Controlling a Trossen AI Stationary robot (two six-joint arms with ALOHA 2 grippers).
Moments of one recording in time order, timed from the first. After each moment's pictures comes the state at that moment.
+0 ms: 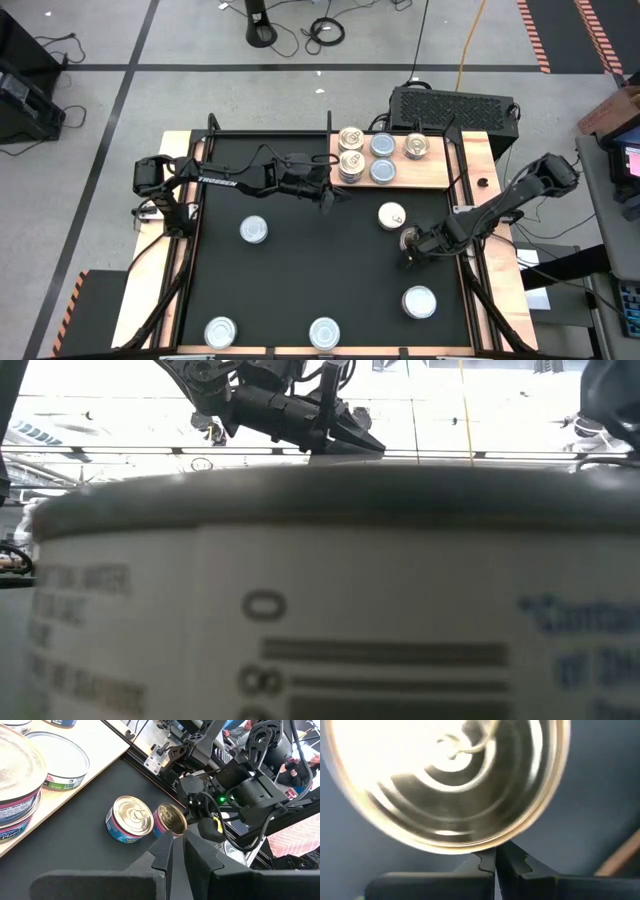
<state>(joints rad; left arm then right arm) 0.17 1.71 1.09 0.30 0.25 -0.62 0.45 1.19 0.54 -0.82 -0.08 1.70</state>
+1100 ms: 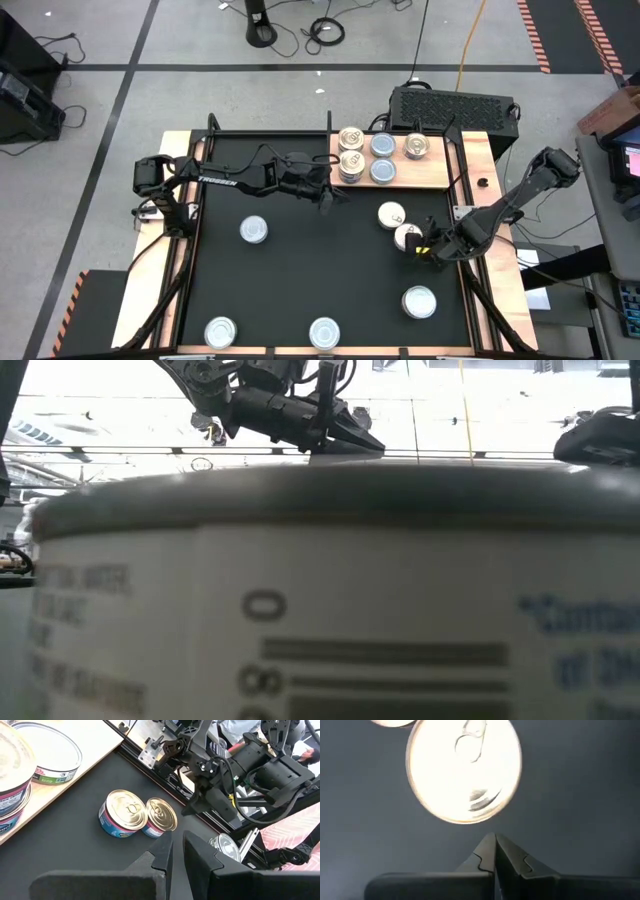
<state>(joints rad) 0.18 1.71 1.09 0.29 0.30 -0.62 0.61 1.06 0.62 -0.93 0.19 2.23</state>
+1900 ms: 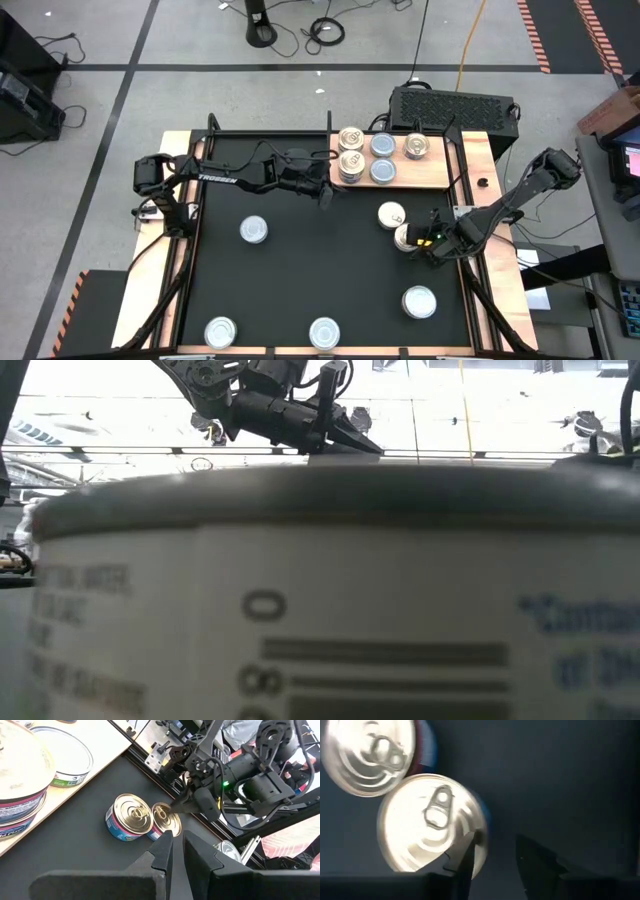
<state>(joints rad) 0.20 1.71 1.09 0.29 0.30 -0.65 0.58 1.07 0.54 -0.96 0.32 2.27</state>
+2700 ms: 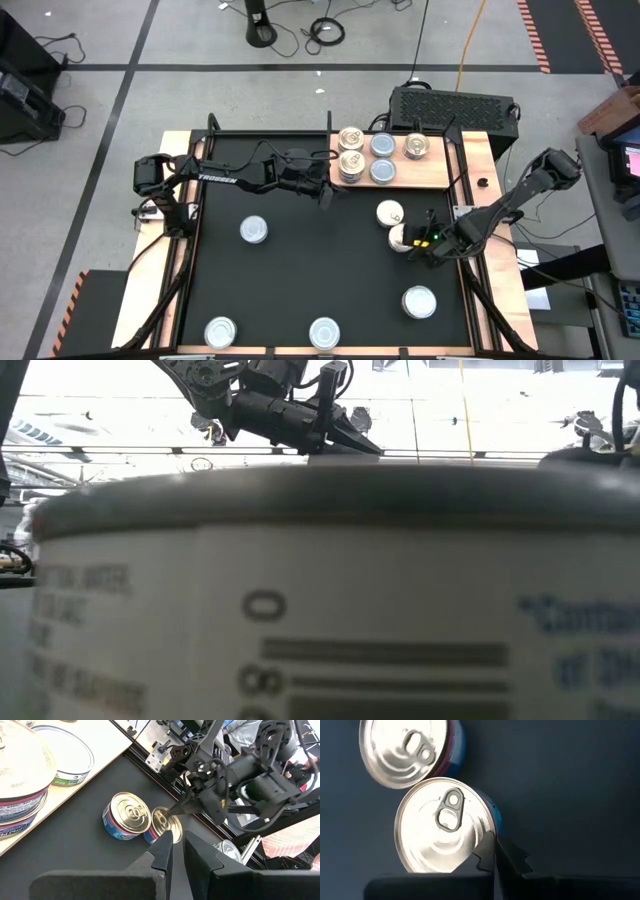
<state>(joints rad) 0.20 1.71 1.09 0.29 0.30 -0.65 0.58 1.07 0.54 -0.88 0.39 2.20</state>
